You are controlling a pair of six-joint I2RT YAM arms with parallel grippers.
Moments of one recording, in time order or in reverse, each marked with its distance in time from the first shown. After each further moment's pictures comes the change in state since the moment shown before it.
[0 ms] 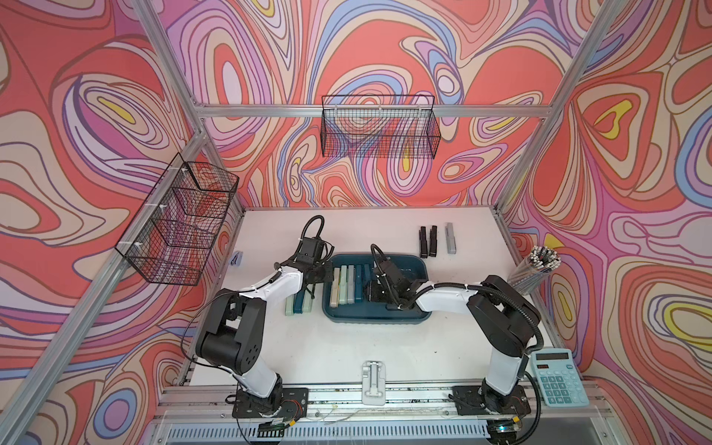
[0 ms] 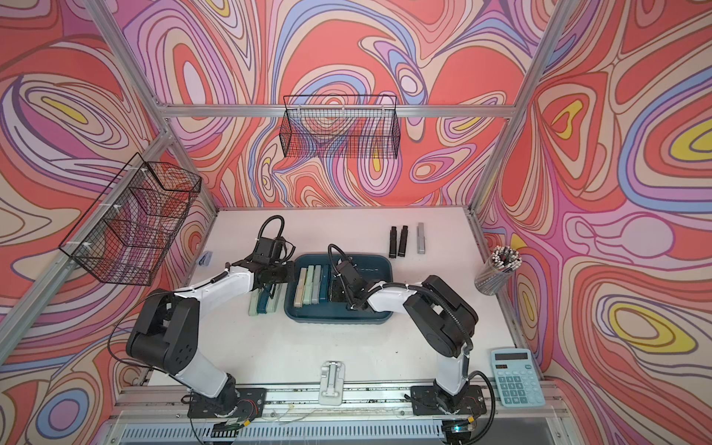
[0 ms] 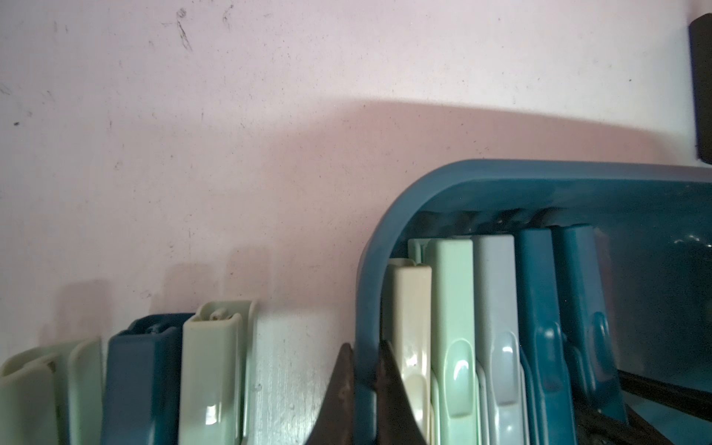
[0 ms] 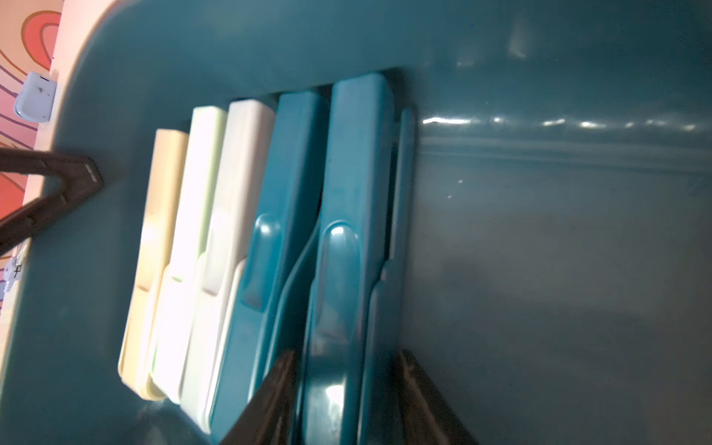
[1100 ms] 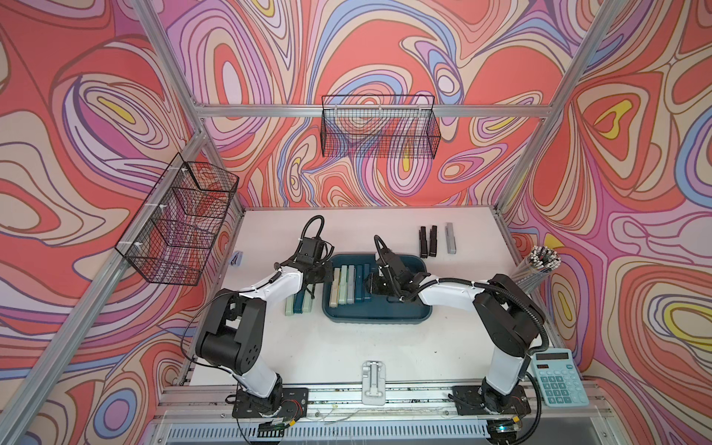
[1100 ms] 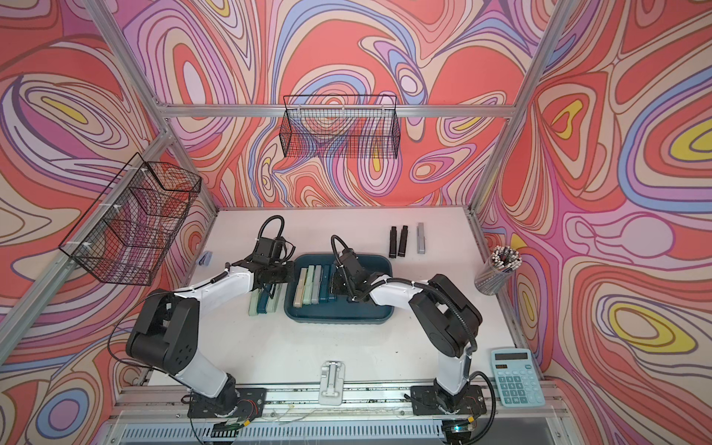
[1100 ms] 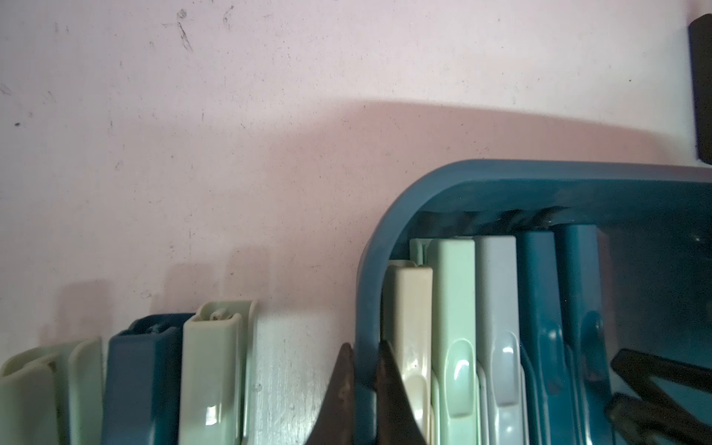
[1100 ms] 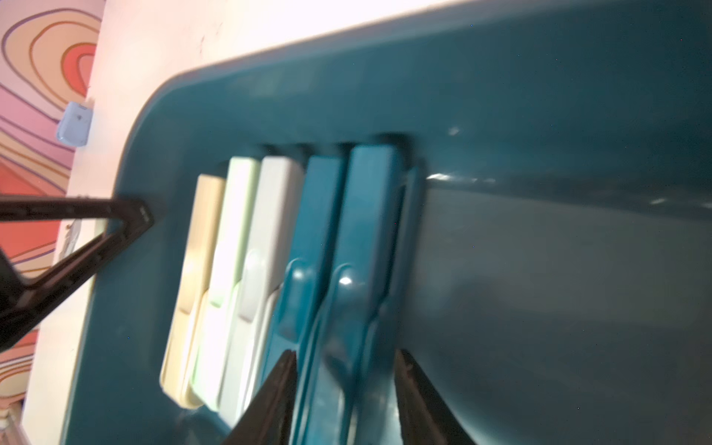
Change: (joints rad) left arm 0.000 0.000 -0.001 0.001 -0.002 0.000; right arm -0.061 -0.037 0.053 -0.074 -0.024 -0.032
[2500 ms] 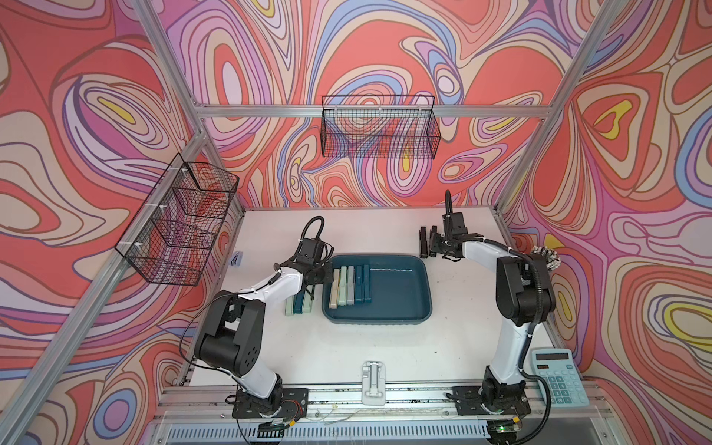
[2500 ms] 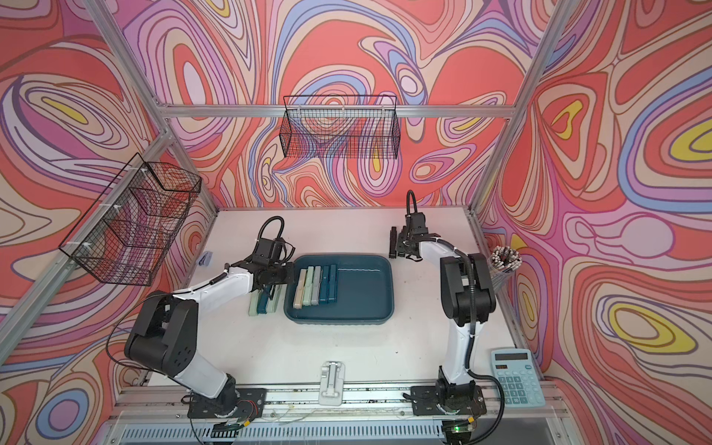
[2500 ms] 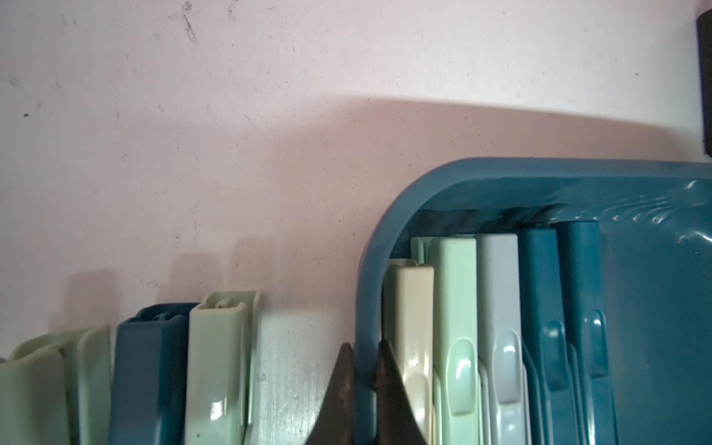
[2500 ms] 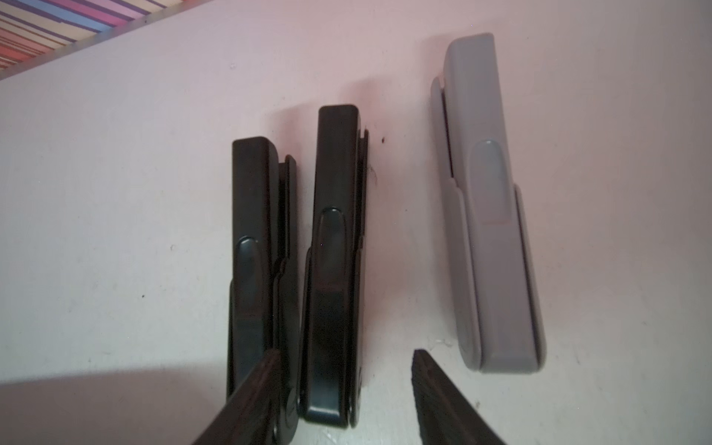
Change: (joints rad) left arm 0.000 -0.014 -0.005 -0.021 -0.011 0.003; right arm -0.597 0.195 0.314 -0.228 0.057 -0.362
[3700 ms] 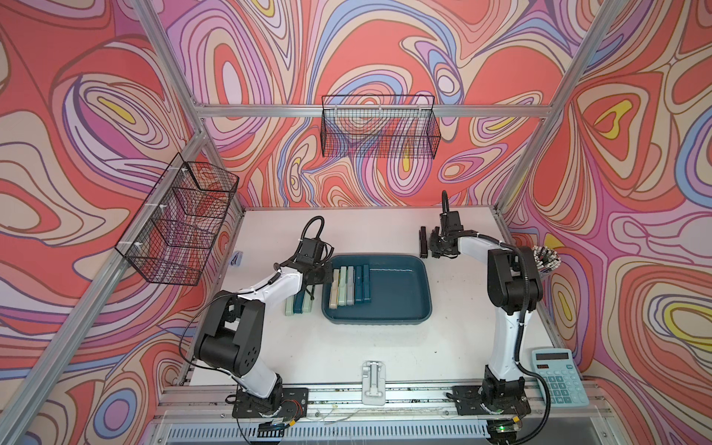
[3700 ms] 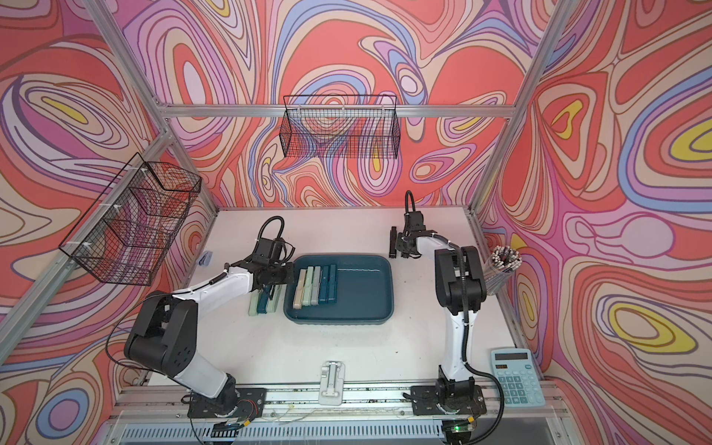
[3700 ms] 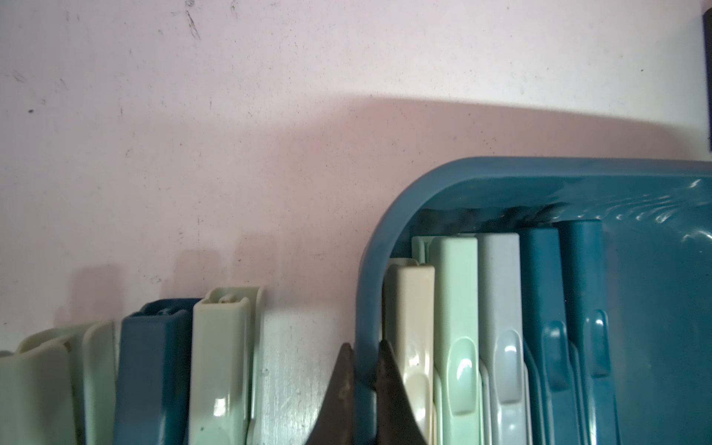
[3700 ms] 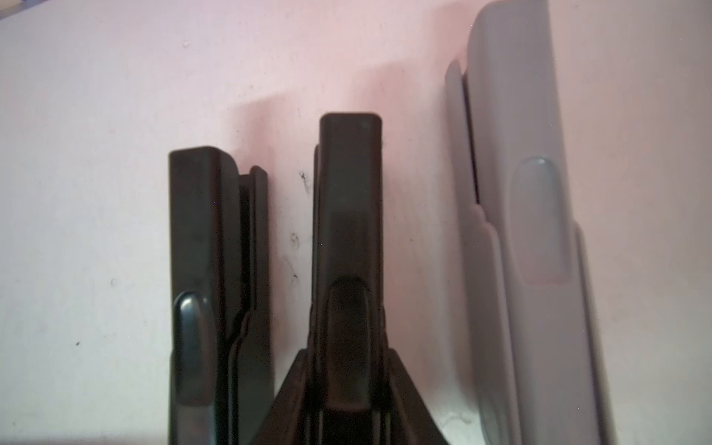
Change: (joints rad) left arm 0.000 -0.002 0.002 -0.008 -0.005 0.000; right arm -0.013 0.098 0.098 -0.040 -0.003 -0.008
